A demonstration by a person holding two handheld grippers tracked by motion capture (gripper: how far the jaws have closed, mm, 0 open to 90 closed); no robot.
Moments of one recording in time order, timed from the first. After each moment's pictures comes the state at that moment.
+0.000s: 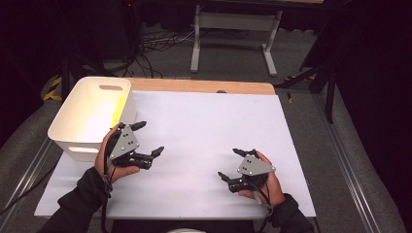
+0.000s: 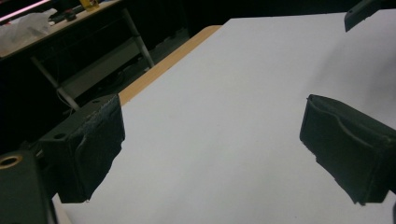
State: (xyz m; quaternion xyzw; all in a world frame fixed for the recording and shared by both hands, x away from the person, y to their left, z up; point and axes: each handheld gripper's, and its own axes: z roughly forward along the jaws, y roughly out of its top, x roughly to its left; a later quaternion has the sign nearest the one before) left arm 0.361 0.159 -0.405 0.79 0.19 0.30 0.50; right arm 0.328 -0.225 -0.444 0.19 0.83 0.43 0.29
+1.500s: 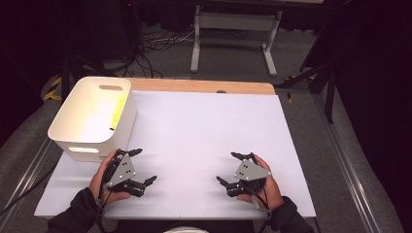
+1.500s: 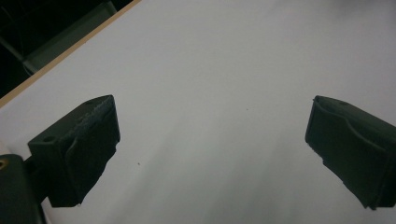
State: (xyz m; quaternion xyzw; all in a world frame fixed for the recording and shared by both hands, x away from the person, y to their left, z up) left arm 0.328 0.180 -0.473 0.83 0.18 0.26 0.46; right arm 0.321 -0.219 -0.451 0.17 0.84 0.42 0.29
